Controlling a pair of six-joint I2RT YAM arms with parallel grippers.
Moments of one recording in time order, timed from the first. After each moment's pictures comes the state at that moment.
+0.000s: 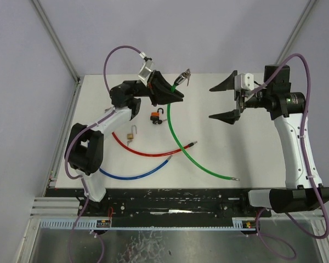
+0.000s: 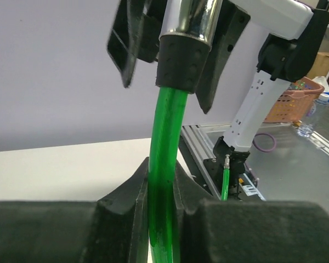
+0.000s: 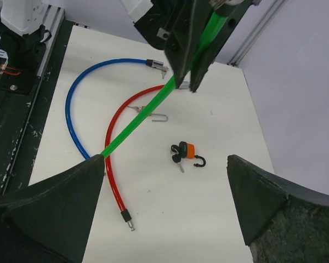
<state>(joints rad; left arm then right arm) -0.39 1.81 1.36 1.49 1.21 -1.06 0.07 1.30 1.60 -0.99 -1.35 -1.05</state>
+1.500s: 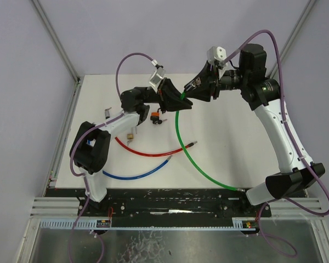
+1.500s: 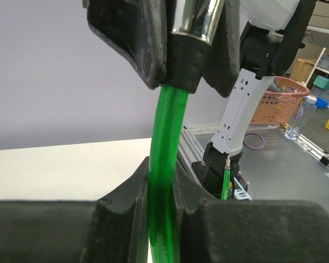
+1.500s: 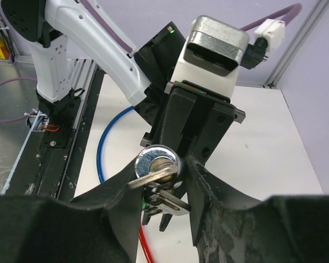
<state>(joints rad) -0.48 1.85 1.32 1.49 1.18 -1.03 0.34 1.49 1.79 -0.57 -1.24 -0.39</state>
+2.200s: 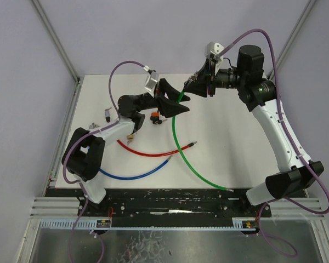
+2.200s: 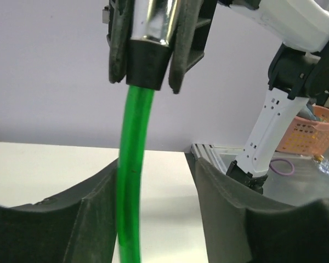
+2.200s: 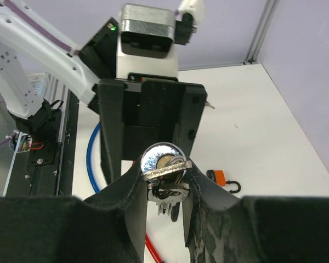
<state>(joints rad) -0.48 1.76 1.15 1.40 1.01 -0.86 0.34 1.49 1.74 -0.46 -1.08 -0.22</state>
